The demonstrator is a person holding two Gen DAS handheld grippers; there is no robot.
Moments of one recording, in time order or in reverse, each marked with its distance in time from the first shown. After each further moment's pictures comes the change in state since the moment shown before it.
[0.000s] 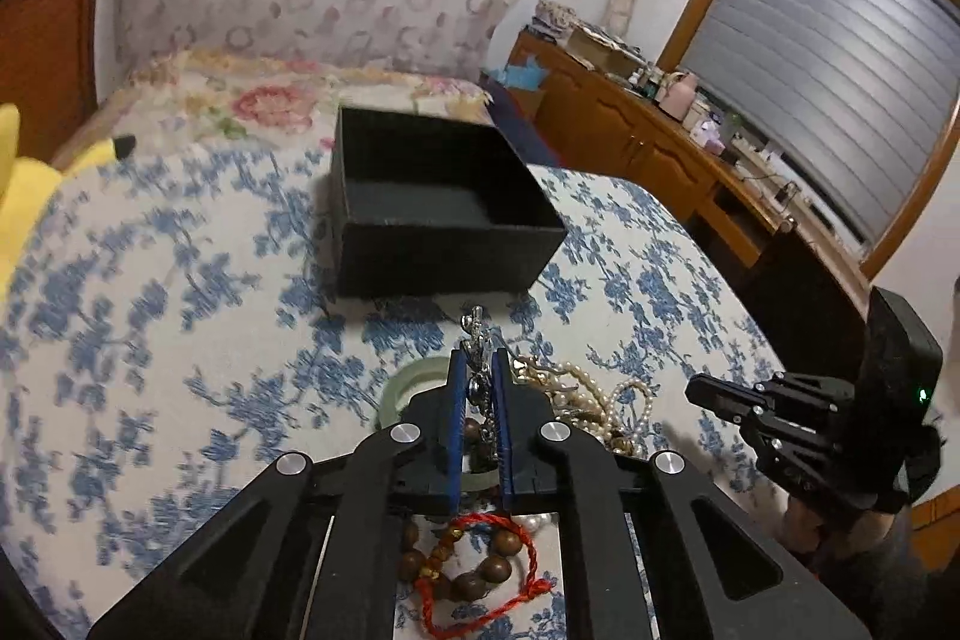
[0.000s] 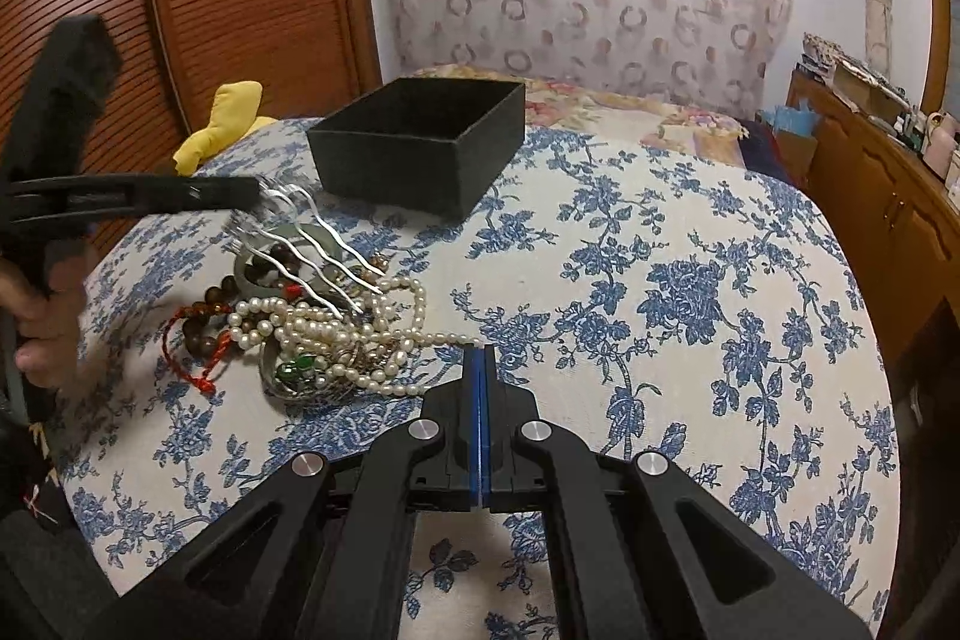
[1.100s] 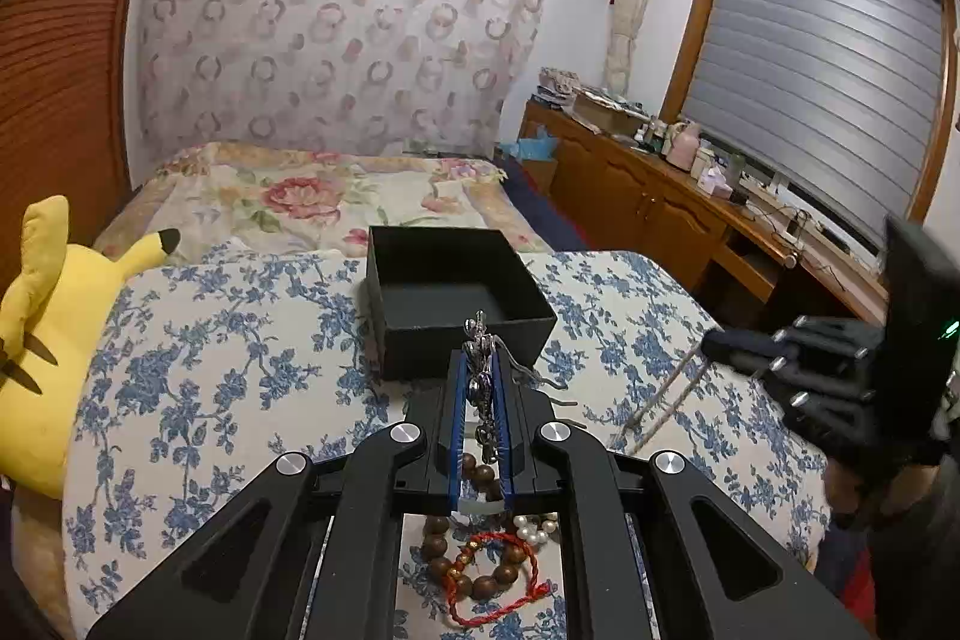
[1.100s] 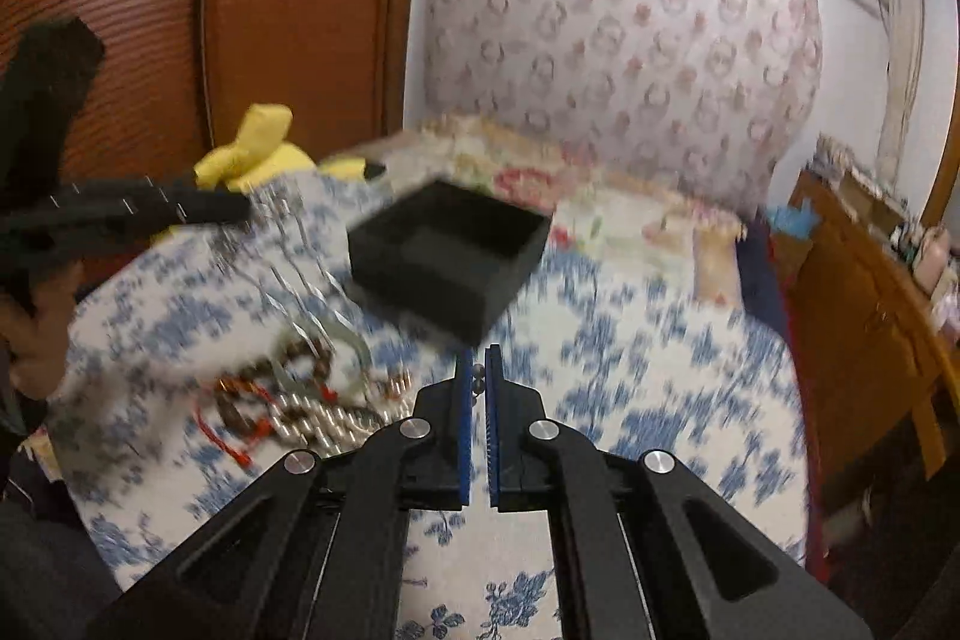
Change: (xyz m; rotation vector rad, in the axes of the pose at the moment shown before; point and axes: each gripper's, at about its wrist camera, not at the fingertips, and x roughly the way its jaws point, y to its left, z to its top) left arm -0.063 -0.015 0.010 0.067 -0.179 0.070; right arm -0.045 0.030 0.066 -0.189 -0.135 -0.041
